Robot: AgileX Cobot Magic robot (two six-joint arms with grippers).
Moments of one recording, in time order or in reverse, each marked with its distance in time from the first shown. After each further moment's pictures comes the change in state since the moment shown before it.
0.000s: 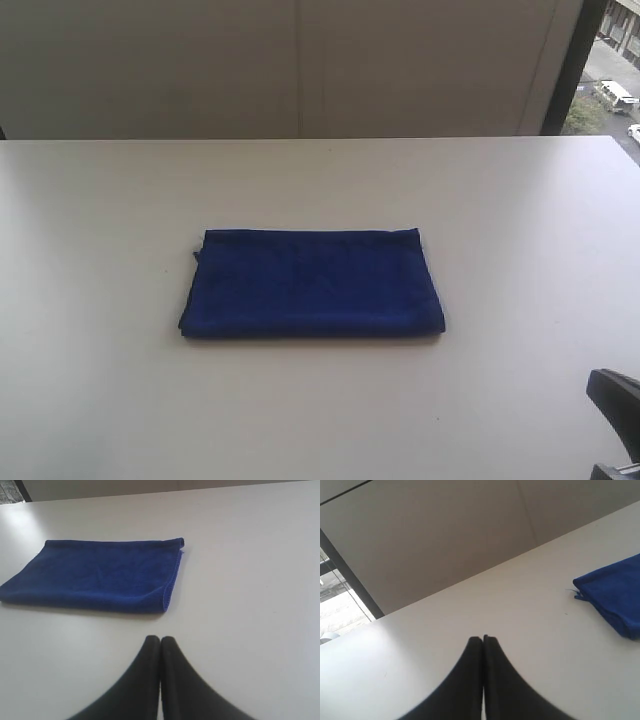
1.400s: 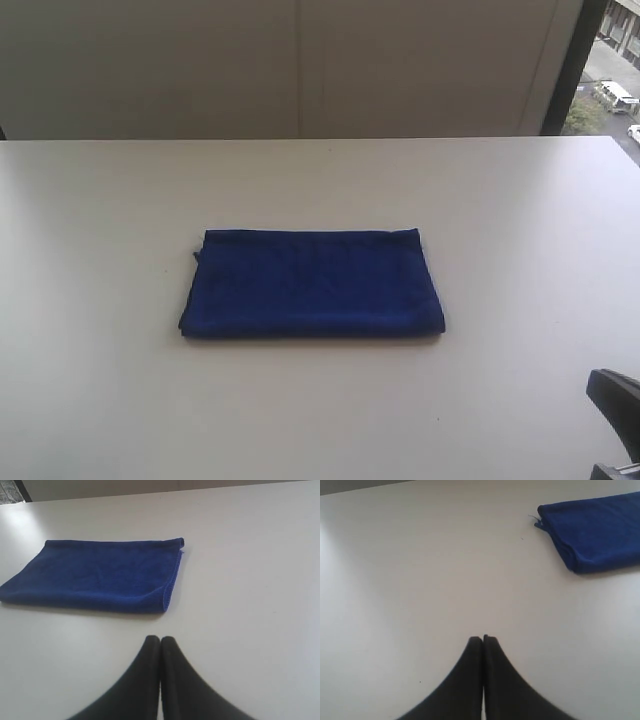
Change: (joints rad) left arm 0.000 0.000 0.002 0.021 0.311 -0.305; right arm 0.000 0.000 0.000 0.000 0.000 0.000
